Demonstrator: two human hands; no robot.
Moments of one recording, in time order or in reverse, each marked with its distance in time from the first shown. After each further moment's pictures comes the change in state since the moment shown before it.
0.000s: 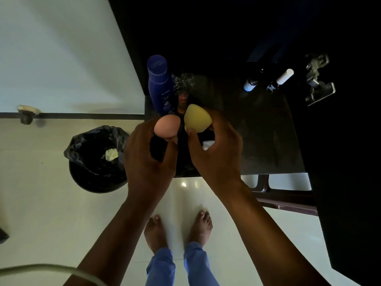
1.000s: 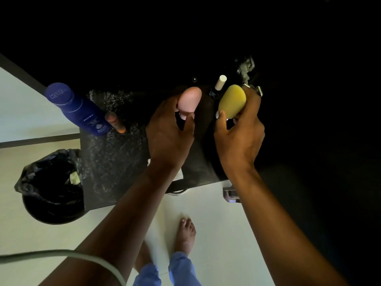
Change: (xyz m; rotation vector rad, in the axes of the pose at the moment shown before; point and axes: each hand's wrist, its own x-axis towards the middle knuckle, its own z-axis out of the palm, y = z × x) left_hand 0.043 0.074 0.145 -0.057 -0.129 0.149; right_hand 0.063 0.074 -0.100 -0.392 0.366 0.235
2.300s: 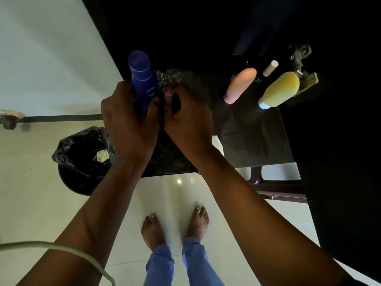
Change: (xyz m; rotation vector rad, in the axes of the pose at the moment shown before) left_hand -0.009 -0.065 -0.133 0.134 0.196 -0.160; right_hand -0.080 -0.101 0.095 0.267 -0.306 -0.350
